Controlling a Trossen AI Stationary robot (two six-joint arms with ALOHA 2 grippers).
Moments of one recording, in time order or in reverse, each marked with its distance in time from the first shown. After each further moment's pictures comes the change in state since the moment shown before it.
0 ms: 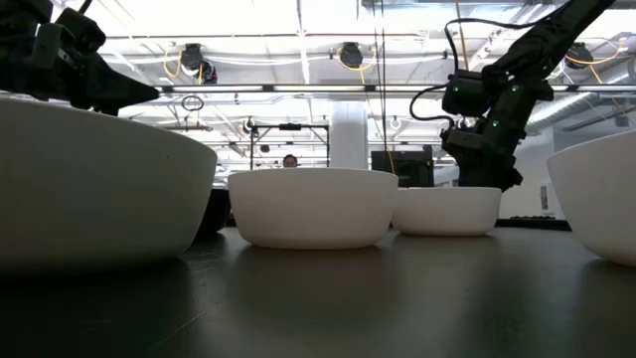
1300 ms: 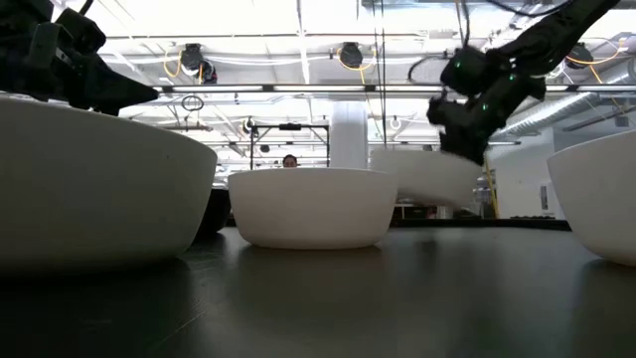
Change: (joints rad) left arm 0.000 0.000 0.000 -0.008 0.017 -0.013; right arm 0.008 -0.086 0.000 0.255 -0.141 -0.164
